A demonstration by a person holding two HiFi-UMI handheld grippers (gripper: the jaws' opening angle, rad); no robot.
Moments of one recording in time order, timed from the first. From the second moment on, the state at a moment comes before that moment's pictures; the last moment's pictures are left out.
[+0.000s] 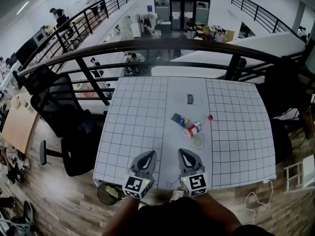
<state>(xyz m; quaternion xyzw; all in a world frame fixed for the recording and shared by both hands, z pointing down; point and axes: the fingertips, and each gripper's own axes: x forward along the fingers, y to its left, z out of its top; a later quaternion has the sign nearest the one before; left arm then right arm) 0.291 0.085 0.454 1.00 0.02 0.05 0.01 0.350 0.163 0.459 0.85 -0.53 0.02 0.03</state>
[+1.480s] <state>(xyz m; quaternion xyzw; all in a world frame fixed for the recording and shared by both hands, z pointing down) 0.489 0.170 0.518 0.97 0.19 0.16 -0.04 0.472 0.270 0.513 0.92 -0.39 0.08 0.02</state>
